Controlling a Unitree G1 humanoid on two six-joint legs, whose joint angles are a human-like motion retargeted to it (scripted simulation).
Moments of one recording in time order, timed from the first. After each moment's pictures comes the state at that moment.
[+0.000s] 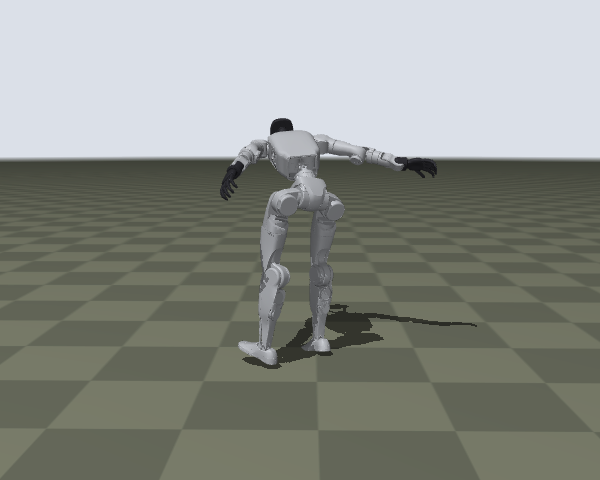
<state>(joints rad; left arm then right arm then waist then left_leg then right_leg) 0.35 0.36 0.31 1.30 -0.41 -0.13 -0.04 -0.07 -0.91 -0.43 1.57 -0.06 -0.18 -0.38 -0.38 0.01 0.52 -0.72 0.06 0.38 0.00 -0.12 -0.09 -0.91 -0.11 0.06 0.18 0.30 0.09</state>
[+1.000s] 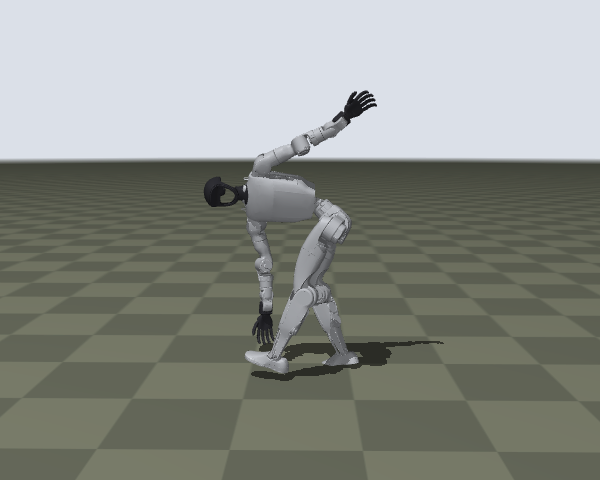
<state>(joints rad) 0.09 0.56 0.62 1.55 -0.85 -0.24 0.16 -0.43 -1.15 -0.71 1.33 0.05 -0.09 -0.06 1.00 0.52 0.52 -1.19 -0.19 -0.09 -0.06 0.18 -0.26 -1.10 -0.40 -0.29 0.76 -0.15 0.15</state>
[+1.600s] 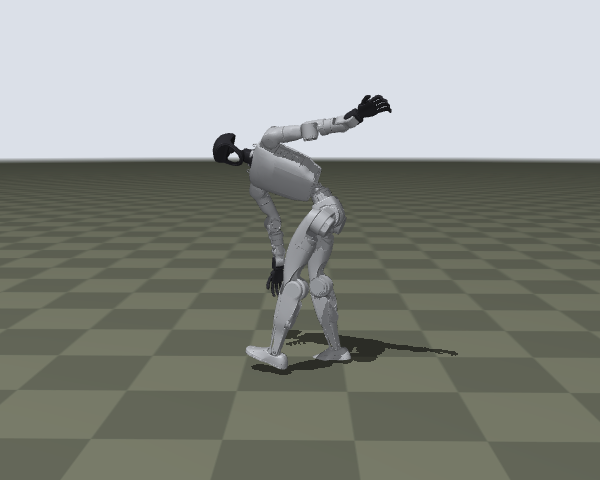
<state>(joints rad) 0.04 0.60 0.51 1.57 -0.80 -0.29 0.18 -0.06 -0.87 -0.71 1.28 -0.02 -0.15 -0.10 0.87 0.51 0.52 -0.87 -0.15 -0.13 0.08 0.03 -0.13 -0.70 -0.27 -0.26 0.47 -0.03 0.16</state>
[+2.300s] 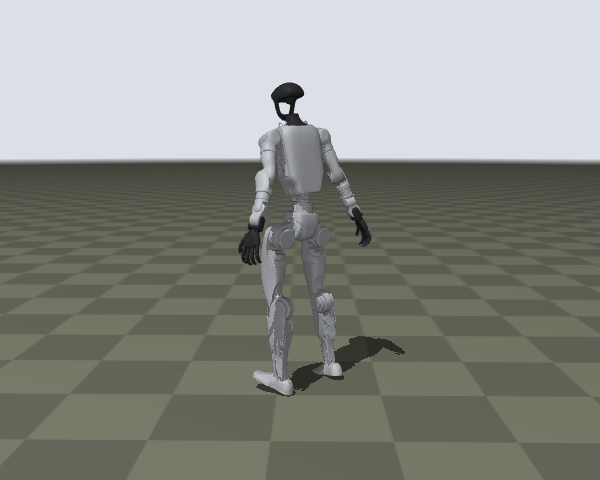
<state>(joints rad) 0.27 0.44 0.47 1.40 0.06 -0.11 -0.08 0.09 -0.31 -0.47 1.52 -0.08 -0.05 -0.10 -0.06 -0.12 0.20 0.07 0.01 0.19 0.02 -0.30 -0.03 0.05 -0.19 -0.16 0.07 0.15 0.18</state>
